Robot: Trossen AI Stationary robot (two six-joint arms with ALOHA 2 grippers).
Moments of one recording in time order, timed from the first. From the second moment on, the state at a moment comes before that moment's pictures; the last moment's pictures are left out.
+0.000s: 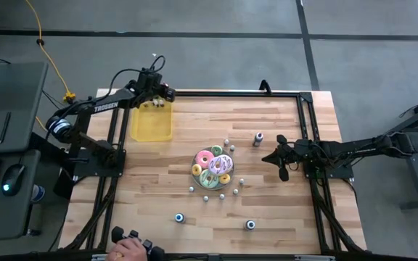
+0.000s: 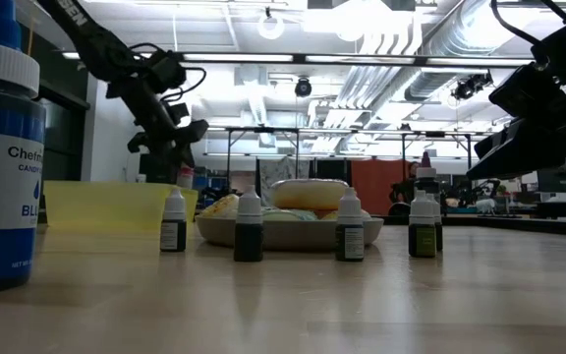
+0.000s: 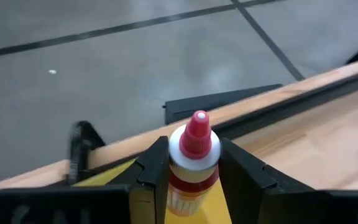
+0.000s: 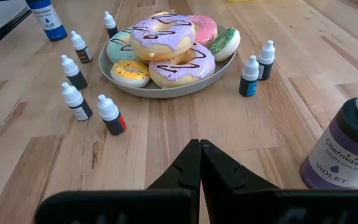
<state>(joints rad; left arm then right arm) 0.88 1.42 0.81 -0.01 -0.17 -0.23 0.00 0.49 0.01 0.05 0.02 0.13</state>
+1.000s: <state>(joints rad) 0.88 1.51 0.81 0.06 -0.17 -0.24 0.00 0.49 0.01 0.05 0.02 0.13</state>
